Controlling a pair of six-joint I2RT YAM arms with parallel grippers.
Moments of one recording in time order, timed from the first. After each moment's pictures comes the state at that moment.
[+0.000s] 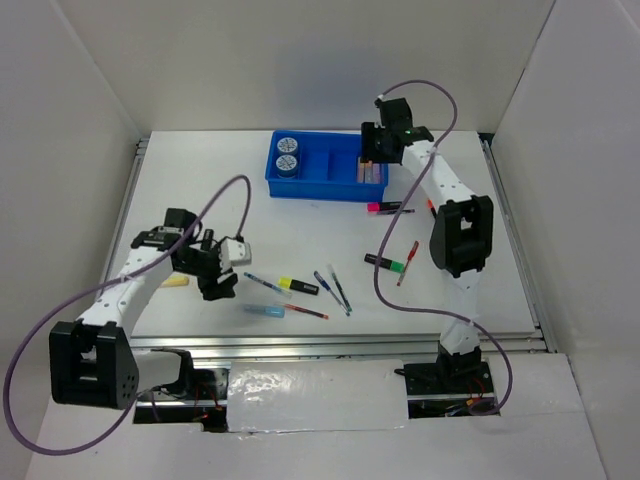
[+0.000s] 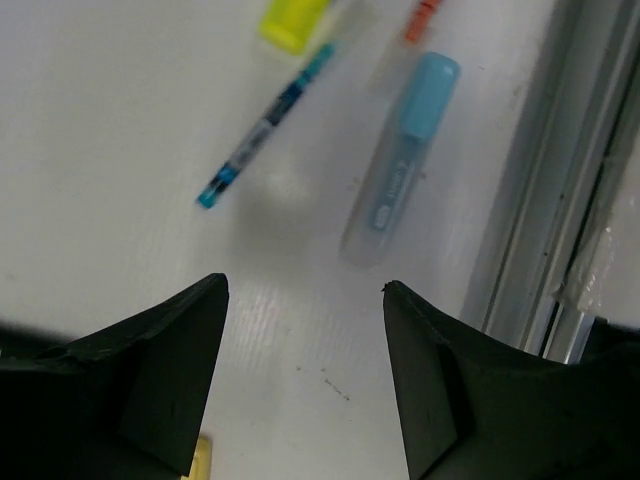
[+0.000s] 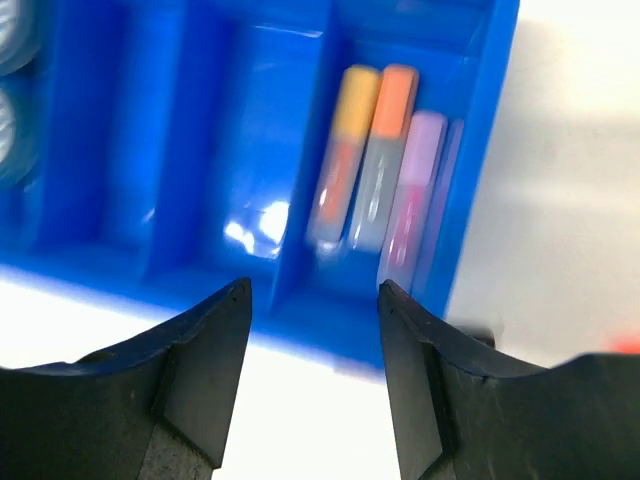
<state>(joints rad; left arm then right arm) 0.02 1.26 0.89 -0.91 0.71 1.10 0.25 2.22 2.06 -0.59 0.02 0.21</state>
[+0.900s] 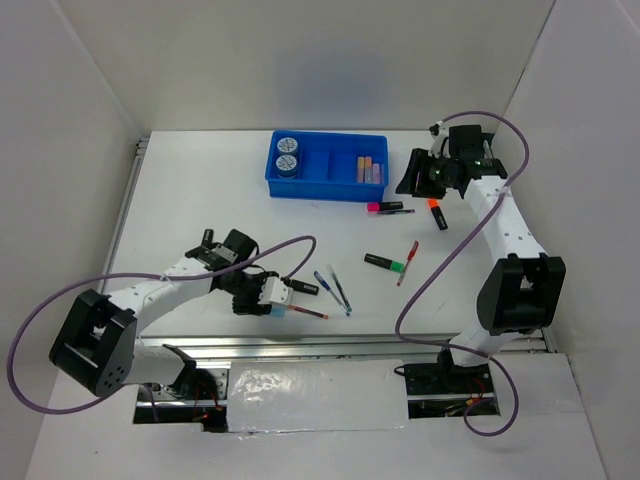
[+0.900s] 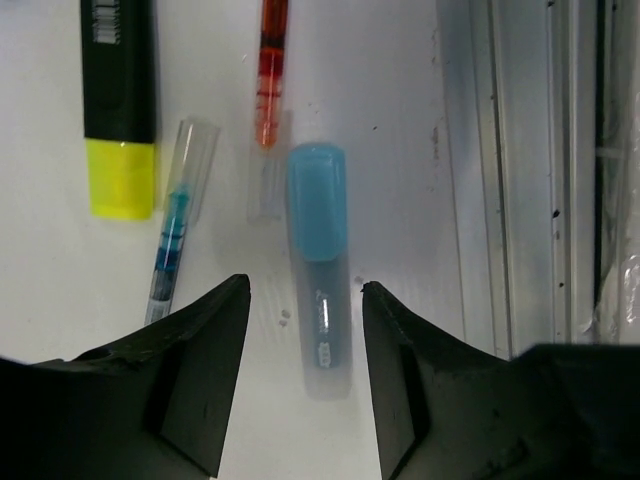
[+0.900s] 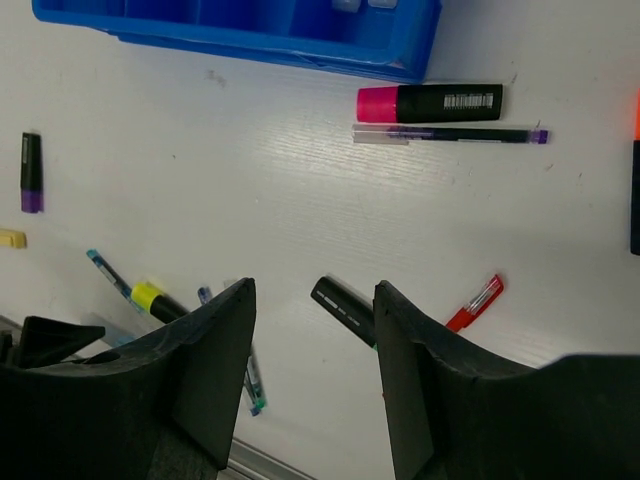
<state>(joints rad) -0.49 1.32 0.73 -0.67 0.52 1.16 0.02 1.59 1.45 -0.68 -0.39 0.19</state>
